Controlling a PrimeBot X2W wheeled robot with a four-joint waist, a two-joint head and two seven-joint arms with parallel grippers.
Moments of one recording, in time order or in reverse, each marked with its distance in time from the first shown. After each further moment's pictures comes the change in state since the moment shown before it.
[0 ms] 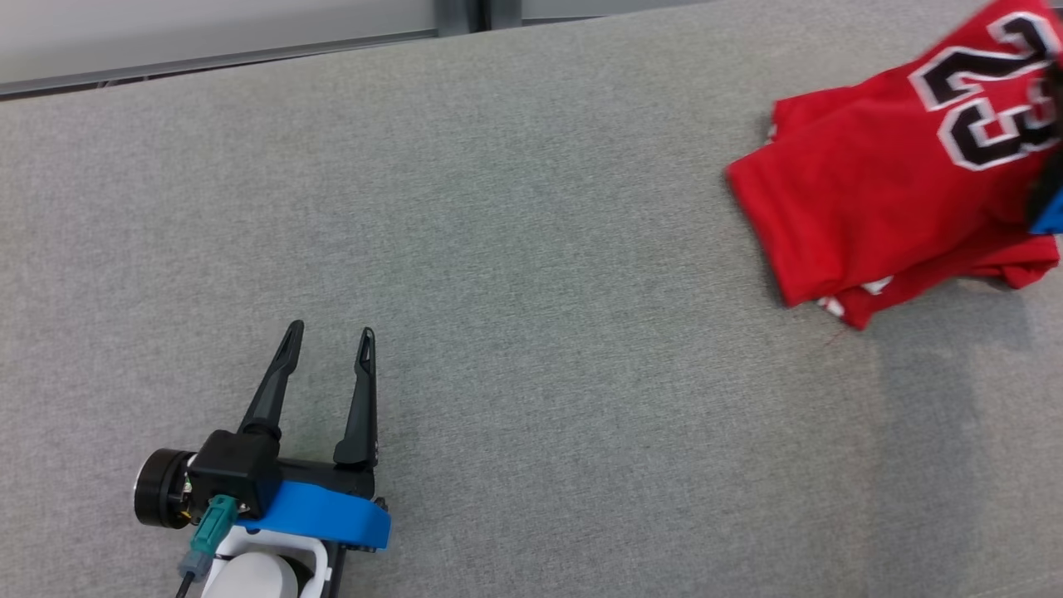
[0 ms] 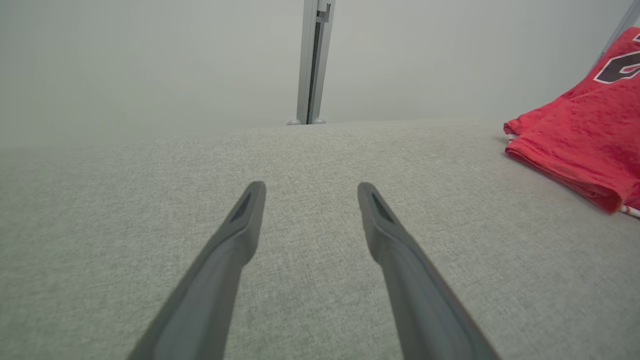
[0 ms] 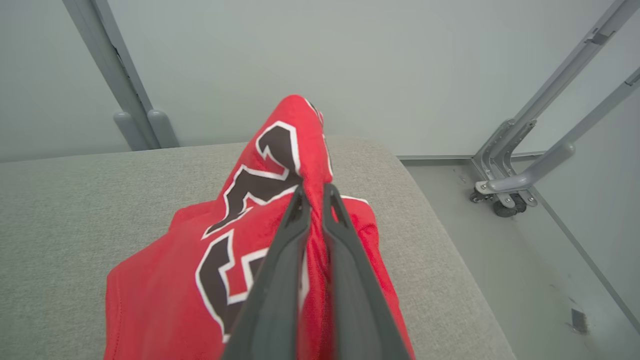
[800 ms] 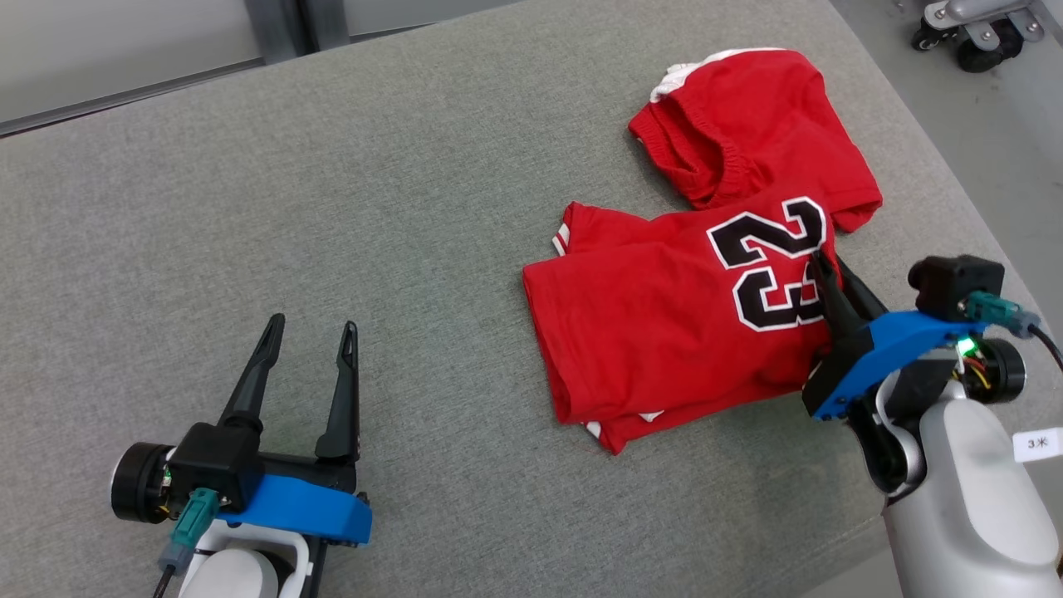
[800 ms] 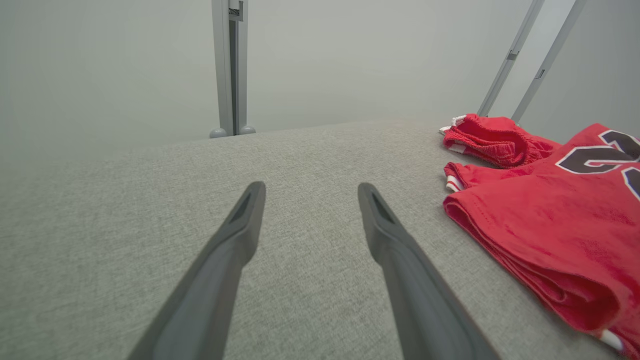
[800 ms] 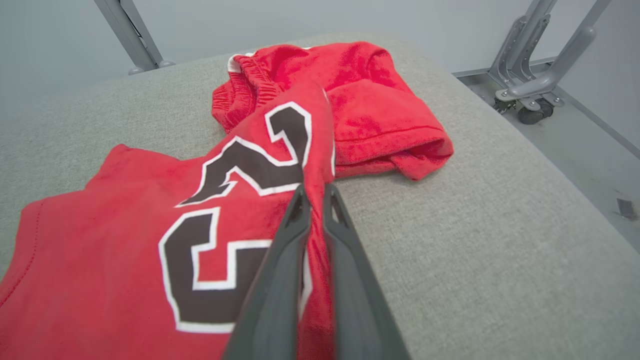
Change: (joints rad) left arm 0.001 0.024 0.027 -0.025 0.014 -0.010 0.028; right arm 0.351 0.277 0.086 -0.109 0.022 0.000 -0.216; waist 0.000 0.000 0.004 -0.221
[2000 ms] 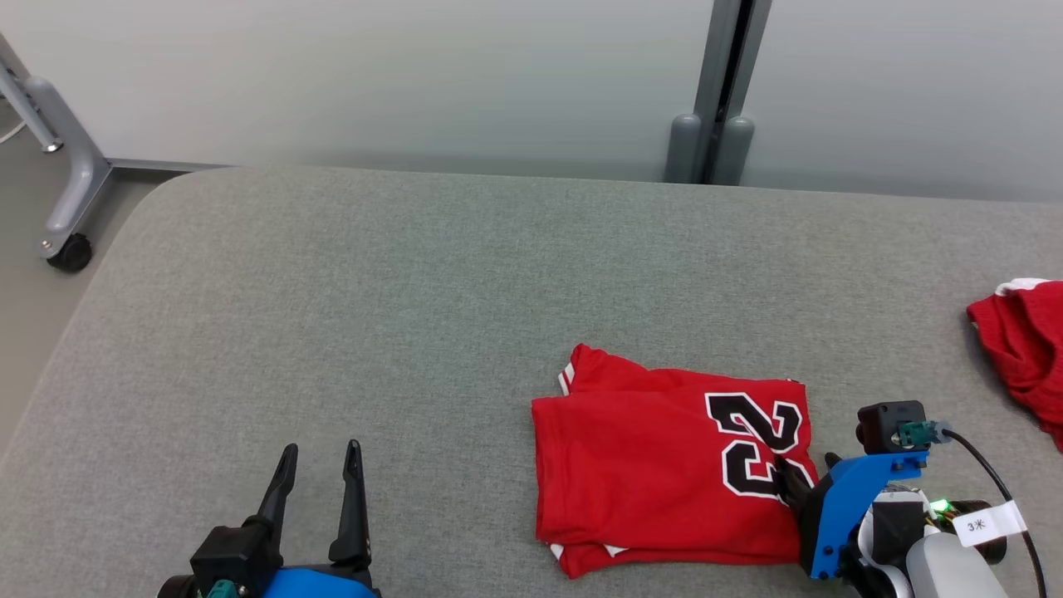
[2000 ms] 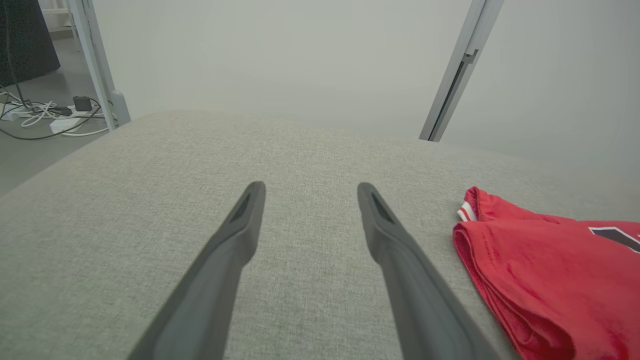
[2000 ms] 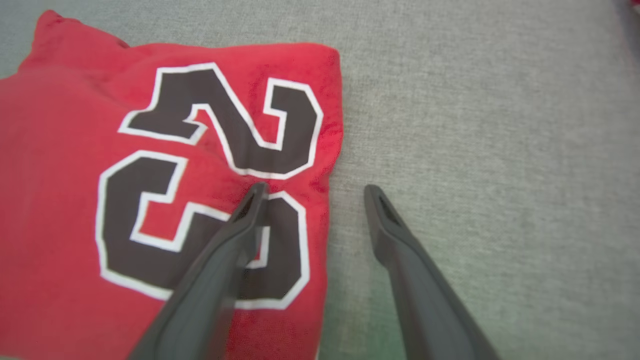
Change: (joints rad) left arm 0.160 -0.093 0.032 0.156 -0.090 0.008 -0.067; right arm 0.230 0.004 0.006 0.038 -0.086 0.000 0.263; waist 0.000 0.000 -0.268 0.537
